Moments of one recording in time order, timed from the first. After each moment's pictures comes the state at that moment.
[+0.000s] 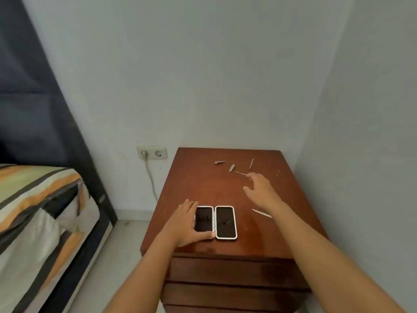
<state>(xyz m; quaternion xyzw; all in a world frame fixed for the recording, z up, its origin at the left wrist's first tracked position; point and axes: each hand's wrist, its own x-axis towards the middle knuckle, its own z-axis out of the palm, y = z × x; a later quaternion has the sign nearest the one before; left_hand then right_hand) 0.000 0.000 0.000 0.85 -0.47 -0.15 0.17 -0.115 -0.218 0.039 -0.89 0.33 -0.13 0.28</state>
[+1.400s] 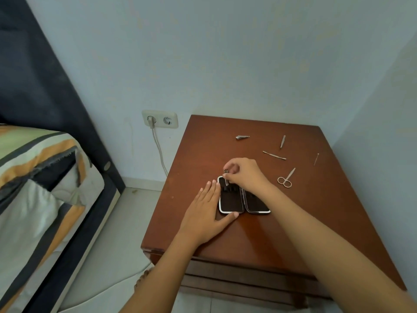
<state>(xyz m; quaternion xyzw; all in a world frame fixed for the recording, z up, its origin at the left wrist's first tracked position) 0.027 -0.040 -0.061 0.85 -0.48 -0.07 0.21 0.003 -0.205 -0.007 -0.90 0.24 -0.09 0.36</state>
